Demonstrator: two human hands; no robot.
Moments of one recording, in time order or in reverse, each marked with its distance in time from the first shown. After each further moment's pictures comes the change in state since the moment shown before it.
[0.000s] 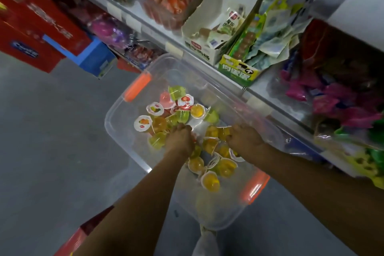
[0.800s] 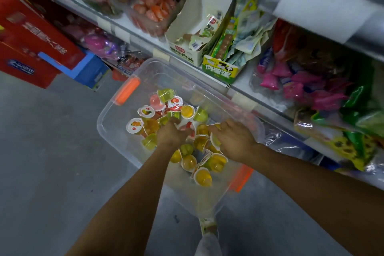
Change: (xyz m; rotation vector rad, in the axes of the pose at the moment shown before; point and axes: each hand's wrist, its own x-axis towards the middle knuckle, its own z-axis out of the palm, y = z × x) left_hand -0.015 0.015 -0.022 -0.452 0.093 -0.177; right_hand -0.035 -0.009 -0.013 0.228 0.099 0.214
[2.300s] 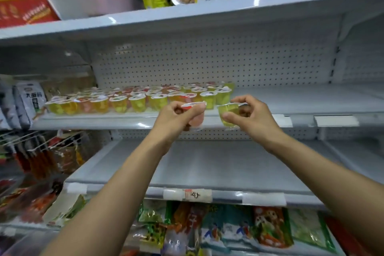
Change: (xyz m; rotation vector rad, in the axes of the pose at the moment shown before) left_hand -0.700 0.493 0.006 -0.639 -0.152 1.171; right_hand -0.749 0.217 -0.345 1.064 1.282 0.496
